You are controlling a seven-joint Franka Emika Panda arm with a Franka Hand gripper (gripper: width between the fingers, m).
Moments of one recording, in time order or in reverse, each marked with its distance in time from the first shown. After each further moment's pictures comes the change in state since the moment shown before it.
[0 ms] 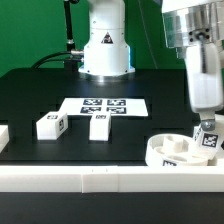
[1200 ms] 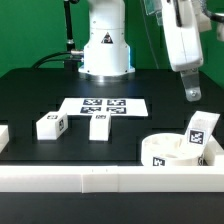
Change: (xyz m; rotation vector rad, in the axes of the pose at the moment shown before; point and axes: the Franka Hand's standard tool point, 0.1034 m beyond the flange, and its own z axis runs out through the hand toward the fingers) arm 0.012 -0.006 -0.048 0.040 -0.044 -0.064
